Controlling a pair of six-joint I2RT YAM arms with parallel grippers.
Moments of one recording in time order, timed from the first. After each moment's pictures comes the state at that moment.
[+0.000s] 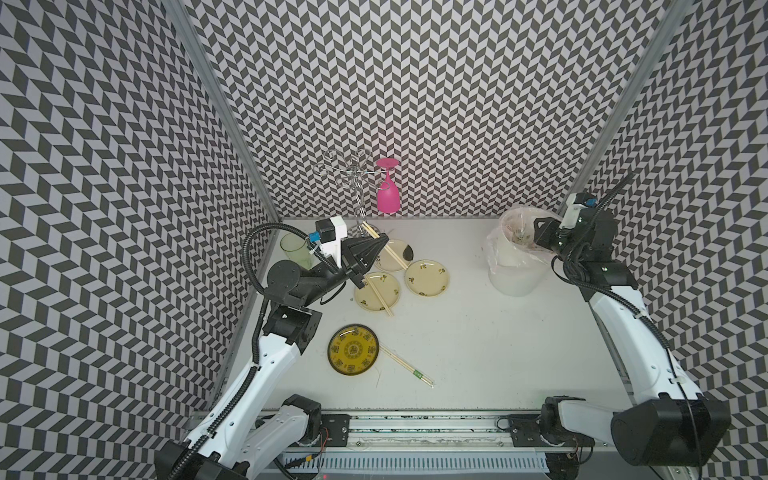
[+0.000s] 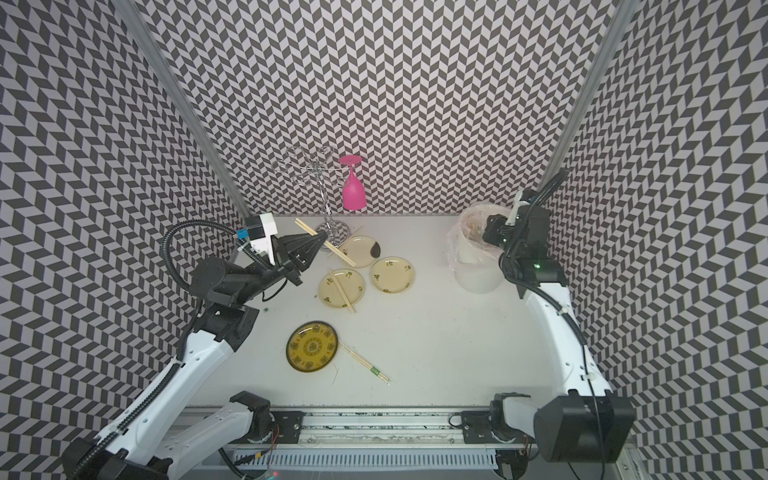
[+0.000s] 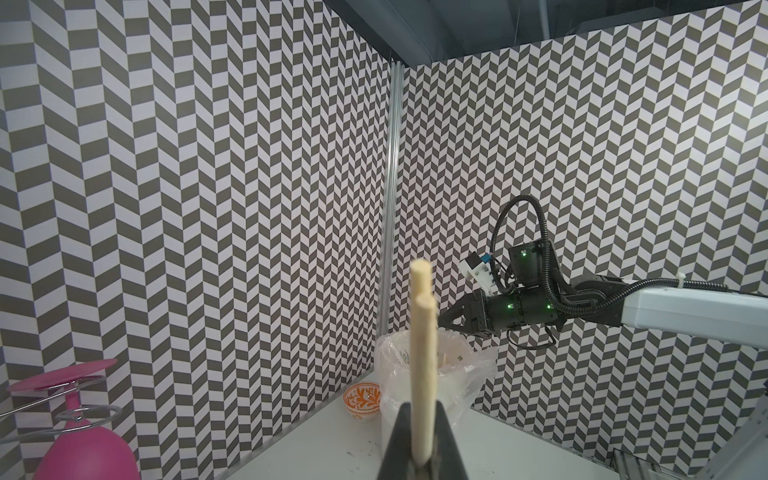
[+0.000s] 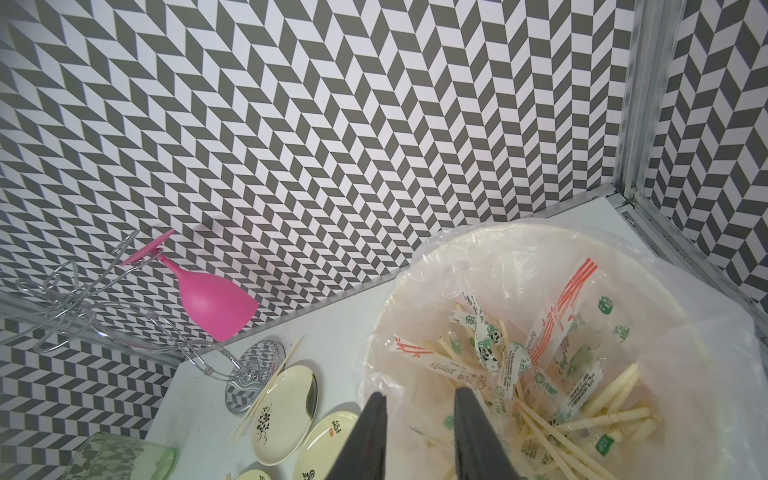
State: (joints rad) left arm -0.34 0.97 0.88 0.50 0.68 -0.33; right arm -0.02 1.24 1.23 -0.34 -0.08 0.43
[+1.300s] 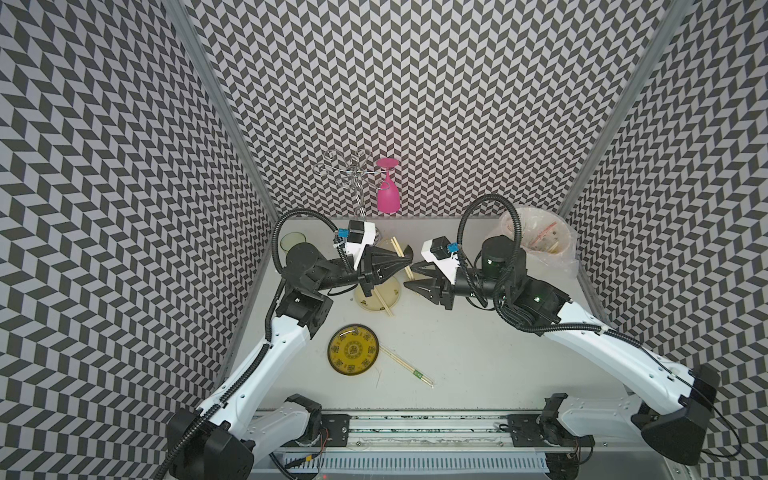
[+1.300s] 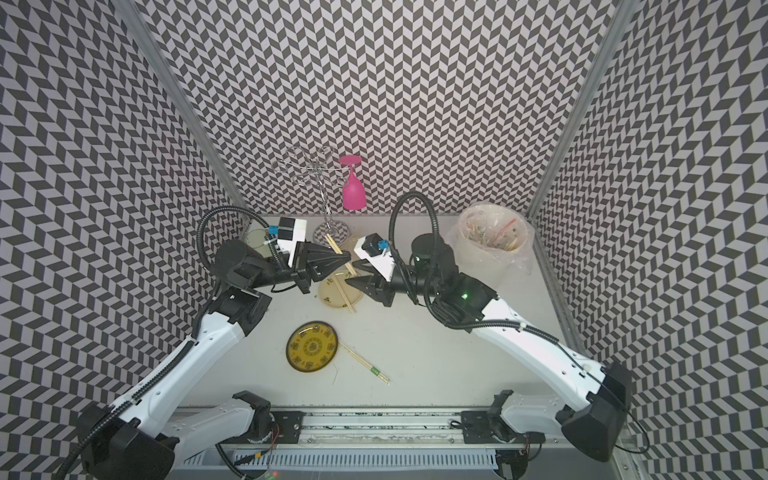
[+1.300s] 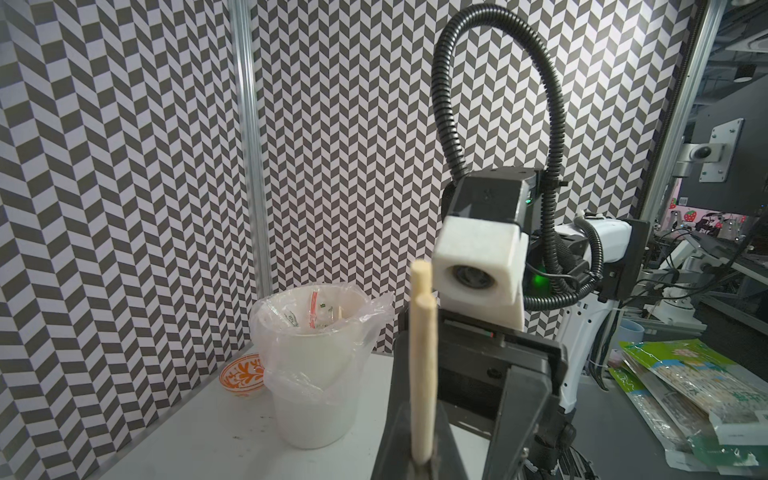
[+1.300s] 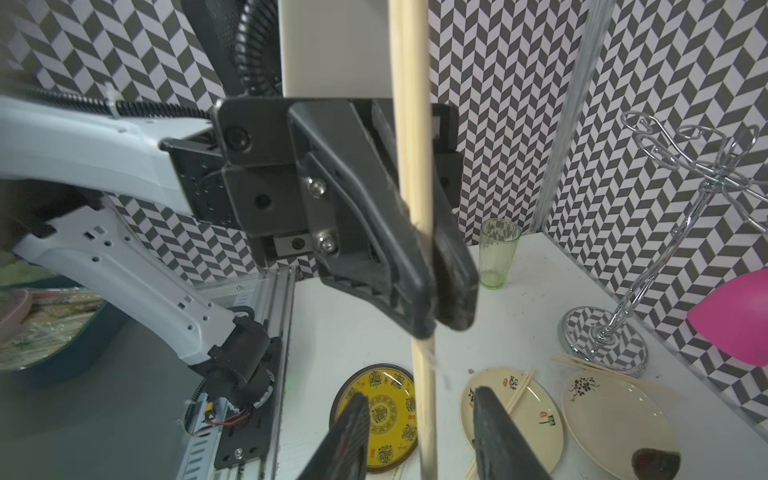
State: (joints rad) left arm -0.38 1.10 0.96 0.46 1.05 -0.33; right arm 0.81 1.27 1.24 -0.18 -0.49 -0.13
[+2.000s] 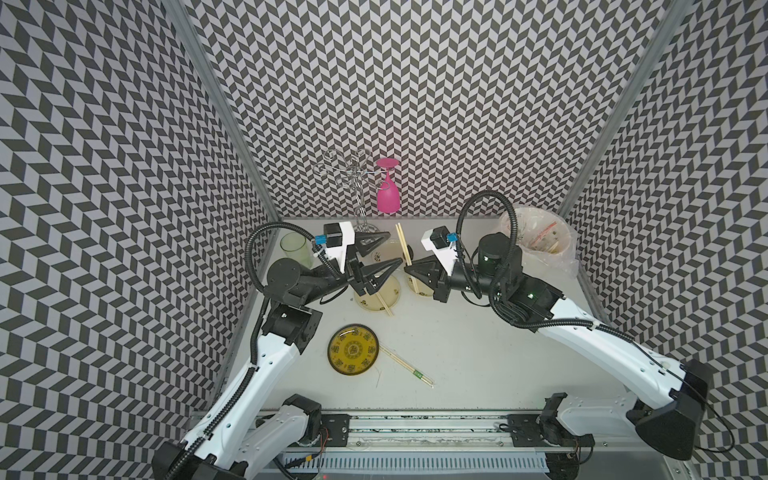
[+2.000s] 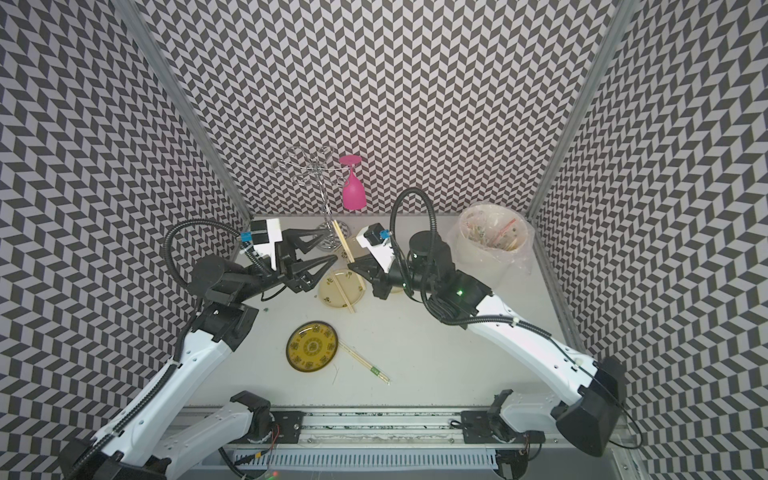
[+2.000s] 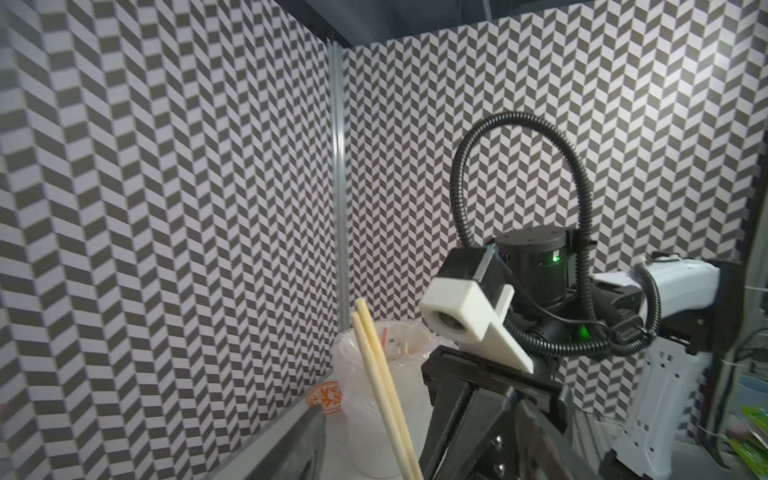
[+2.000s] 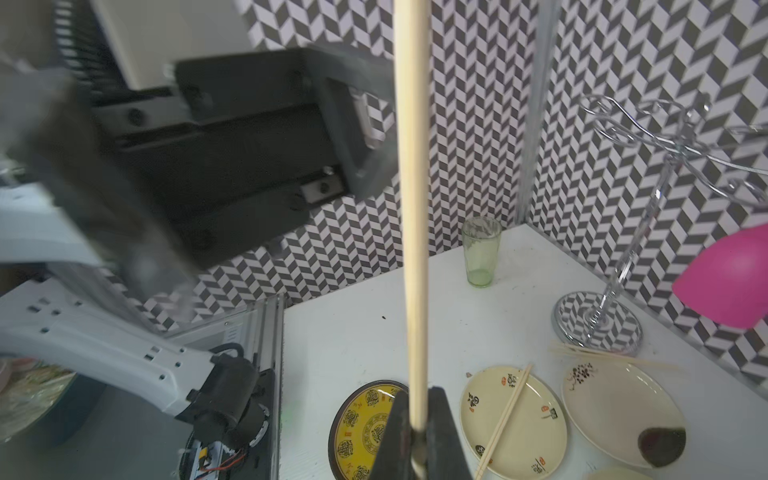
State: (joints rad) left arm -0.35 0.95 0.91 0.45 0.75 -0.28; right arm 0.75 1.32 1.24 -0.12 -0.42 0.05
